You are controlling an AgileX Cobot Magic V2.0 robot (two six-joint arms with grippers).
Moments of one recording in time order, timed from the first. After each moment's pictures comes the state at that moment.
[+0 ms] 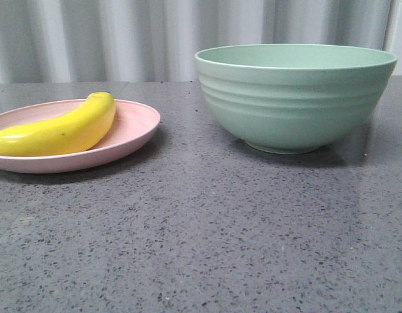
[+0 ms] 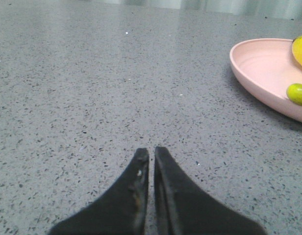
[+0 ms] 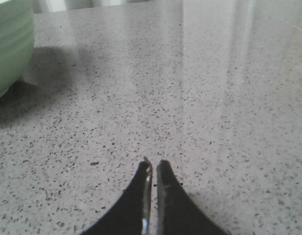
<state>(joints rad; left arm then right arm) 0.02 0.00 0.00 -0.05 0.32 -0.08 -0.15 -0.01 0.01 -0.01 0.31 0.06</state>
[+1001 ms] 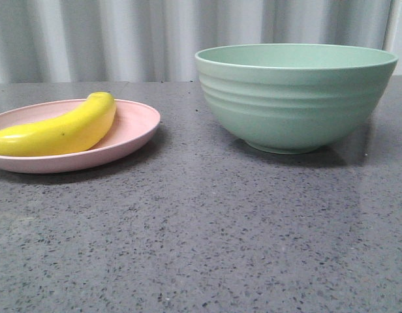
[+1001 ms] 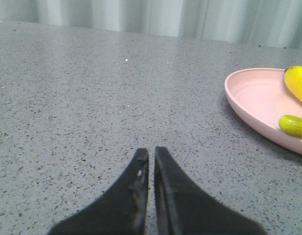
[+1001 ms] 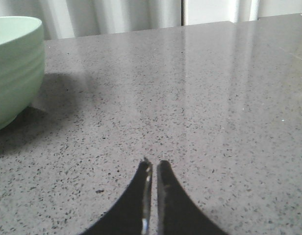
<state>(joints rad) 0.02 0.00 0.00 -0.07 0.23 -0.08 -0.15 -0.01 0.01 -0.01 0.23 0.06</state>
